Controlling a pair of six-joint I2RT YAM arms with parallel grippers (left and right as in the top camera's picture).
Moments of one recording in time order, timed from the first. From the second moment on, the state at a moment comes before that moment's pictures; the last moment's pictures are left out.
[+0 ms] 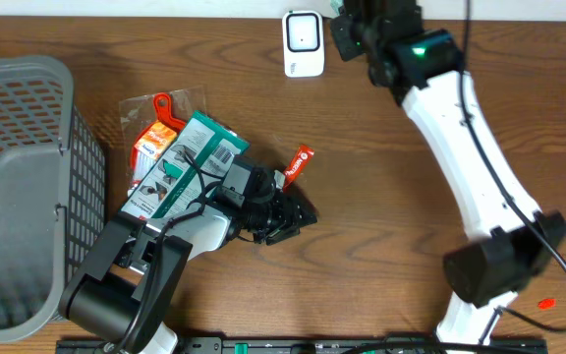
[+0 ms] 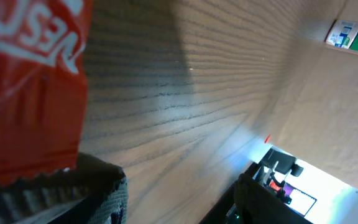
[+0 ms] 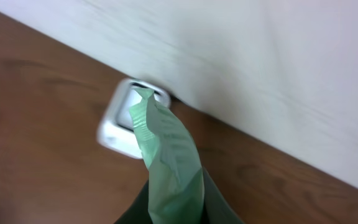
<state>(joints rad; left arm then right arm) -0.47 1.75 0.65 0.17 0.83 -0.87 0.39 1.96 2.02 -0.66 0.20 -0.19</state>
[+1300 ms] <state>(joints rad) -0.47 1.74 0.66 0.19 0.84 -0.86 0.53 2.42 2.02 0.24 0.58 -0.98</state>
